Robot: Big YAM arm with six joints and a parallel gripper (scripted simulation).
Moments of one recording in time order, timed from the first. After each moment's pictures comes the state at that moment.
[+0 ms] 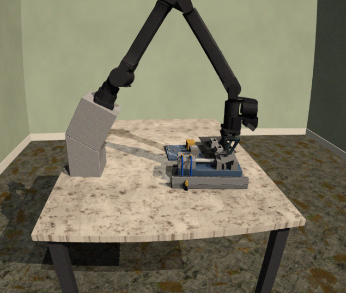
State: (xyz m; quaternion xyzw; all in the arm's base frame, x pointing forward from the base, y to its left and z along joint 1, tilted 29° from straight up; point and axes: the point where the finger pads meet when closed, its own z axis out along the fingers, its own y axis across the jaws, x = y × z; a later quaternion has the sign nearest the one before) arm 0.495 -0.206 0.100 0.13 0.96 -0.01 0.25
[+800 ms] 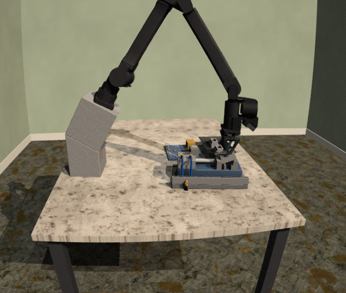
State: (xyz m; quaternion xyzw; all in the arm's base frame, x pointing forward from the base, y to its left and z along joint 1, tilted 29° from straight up) arm 0.495 -0.206 0.100 0.13 0.96 -0.01 0.25
